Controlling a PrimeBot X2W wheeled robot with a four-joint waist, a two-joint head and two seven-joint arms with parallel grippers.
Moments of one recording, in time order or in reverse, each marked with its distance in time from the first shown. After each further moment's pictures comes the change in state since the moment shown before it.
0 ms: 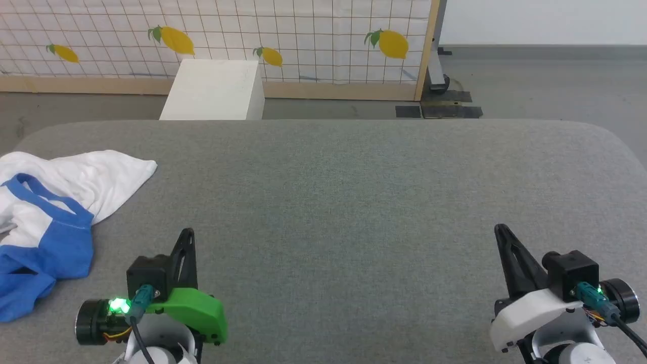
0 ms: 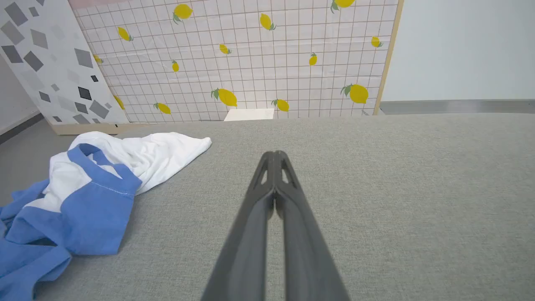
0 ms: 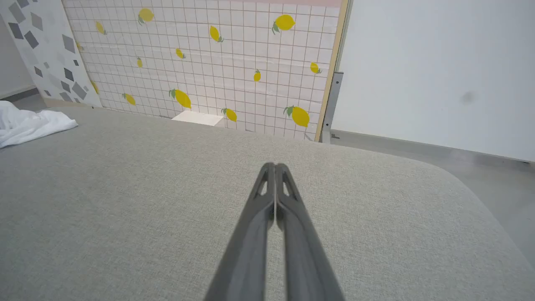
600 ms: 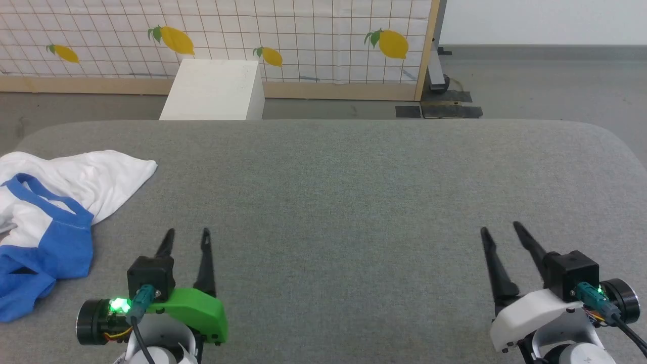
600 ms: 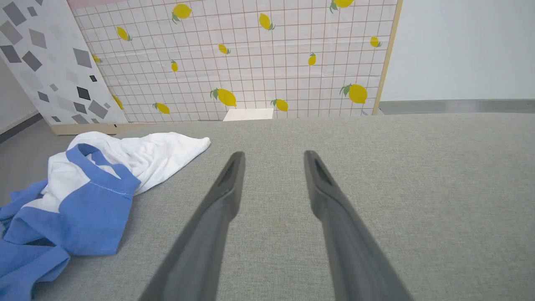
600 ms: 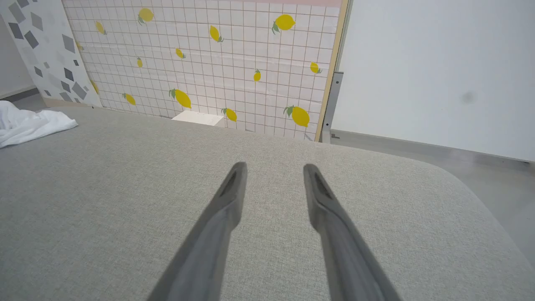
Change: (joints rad) left arm 0.000 0.000 -0.002 0.000 -0.002 0.000 0.000; right arm 0.001 0.000 0.000 0.000 0.000 0.000 0.000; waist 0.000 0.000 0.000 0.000
